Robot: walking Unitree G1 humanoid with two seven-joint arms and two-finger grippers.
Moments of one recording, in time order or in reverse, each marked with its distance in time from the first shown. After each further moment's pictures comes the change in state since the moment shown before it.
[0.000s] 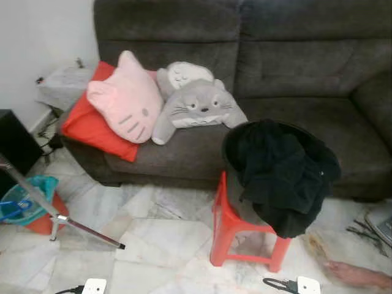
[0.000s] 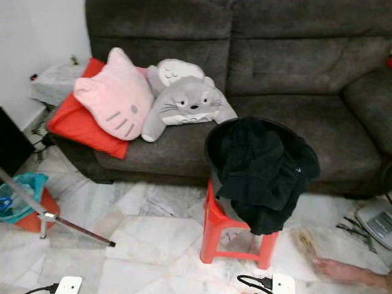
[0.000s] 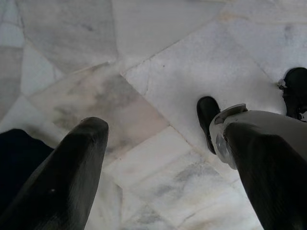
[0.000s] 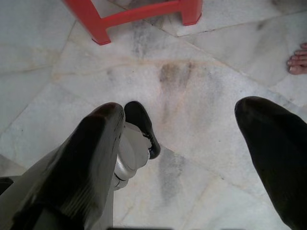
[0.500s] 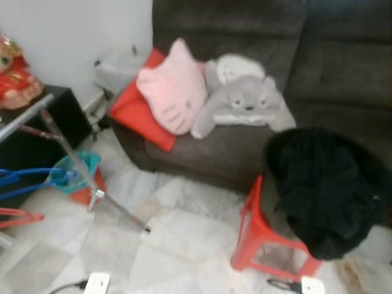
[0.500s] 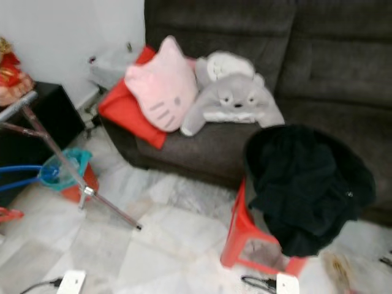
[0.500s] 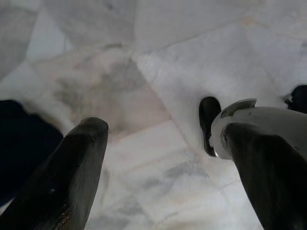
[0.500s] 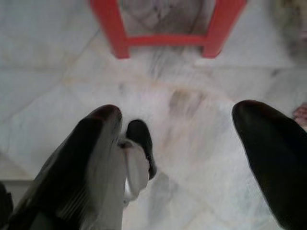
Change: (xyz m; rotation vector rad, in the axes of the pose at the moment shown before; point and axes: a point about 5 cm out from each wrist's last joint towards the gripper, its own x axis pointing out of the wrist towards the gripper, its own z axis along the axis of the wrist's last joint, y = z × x) left arm 0.001 -0.002 0.006 0.000 -0.021 0.001; right arm 0.001 -0.003 0.010 -0.005 -0.029 -0.007
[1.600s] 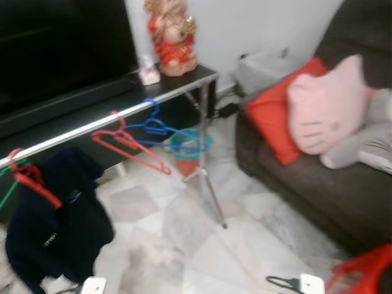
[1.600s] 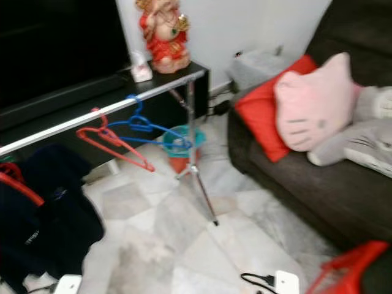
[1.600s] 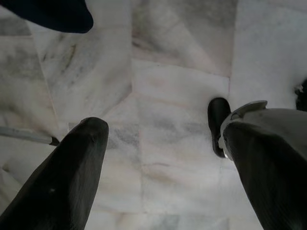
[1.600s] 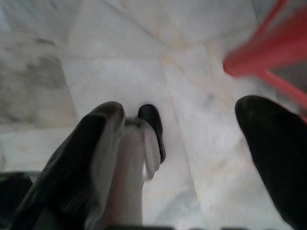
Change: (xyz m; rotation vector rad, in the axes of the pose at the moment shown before) left arm -0.003 0.010 -0.012 -0.024 0.034 0.048; right arm -0.001 0.013 -0.012 0.012 0.033 0.031
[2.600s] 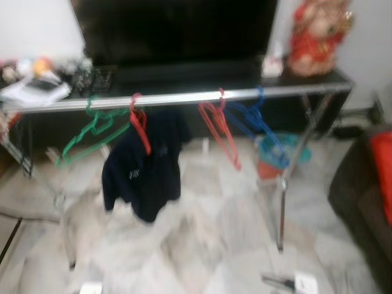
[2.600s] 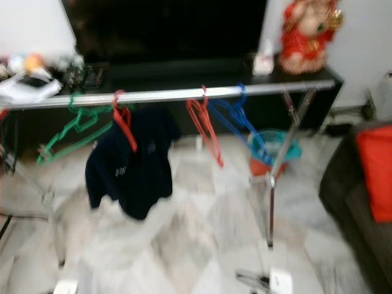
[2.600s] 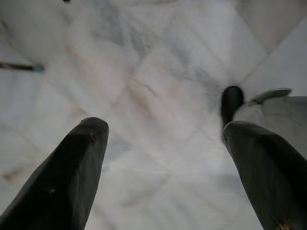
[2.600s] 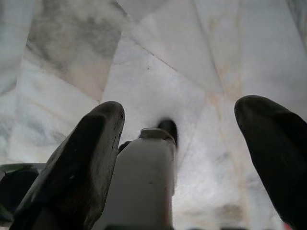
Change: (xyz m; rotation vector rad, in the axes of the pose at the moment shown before) left arm 0.000 0.000 -0.005 -0.052 0.021 0.018; right arm 0.001 -0.001 0.007 -0.003 -0.018 -0.004
